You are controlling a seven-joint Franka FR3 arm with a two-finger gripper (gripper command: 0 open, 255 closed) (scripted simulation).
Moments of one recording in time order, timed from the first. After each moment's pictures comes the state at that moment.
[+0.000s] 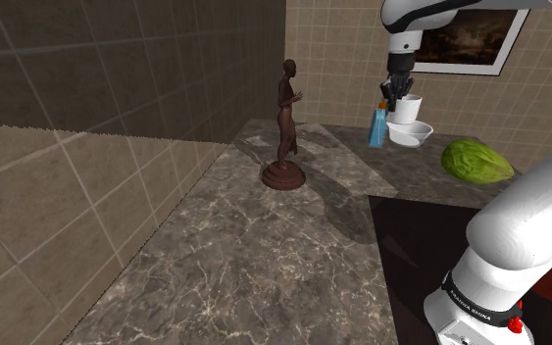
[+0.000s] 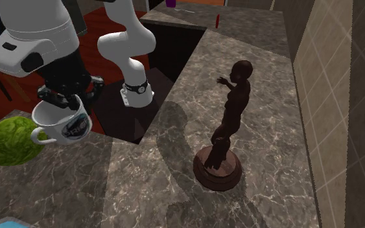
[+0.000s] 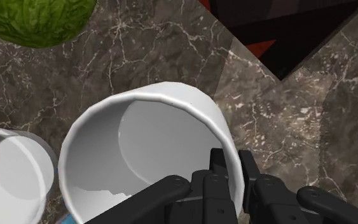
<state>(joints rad) -0.30 -0.20 -0.24 -1.95 -0.13 1.69 -0.29</state>
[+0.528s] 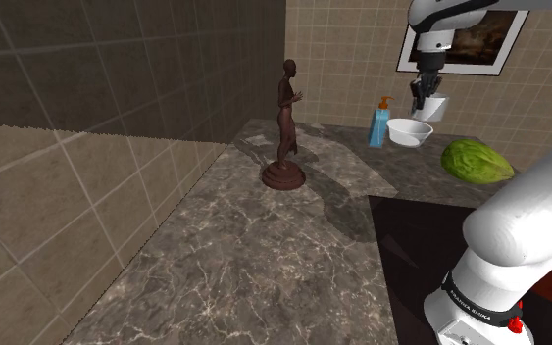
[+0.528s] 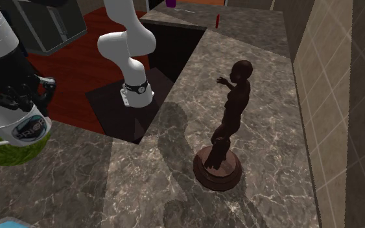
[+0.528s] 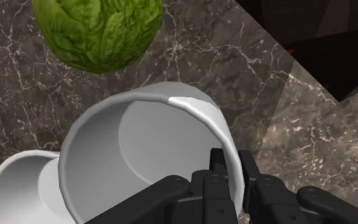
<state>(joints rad) -0.38 -0.16 -0.36 -1.91 -0.15 1.70 -0.48</state>
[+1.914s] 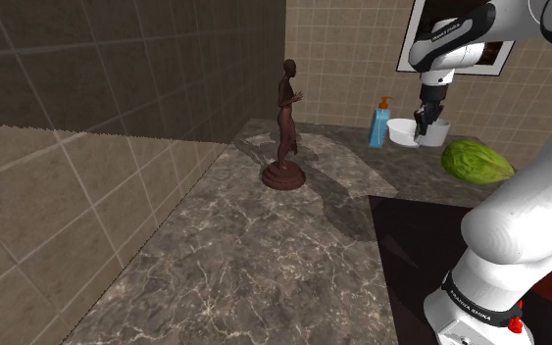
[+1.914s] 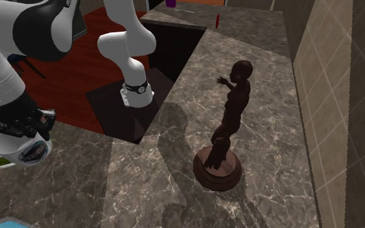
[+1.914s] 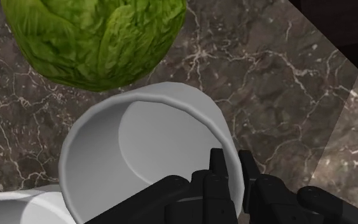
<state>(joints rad) -0.42 -0.10 -0.43 -2.09 -0.15 1.95 -0.56</state>
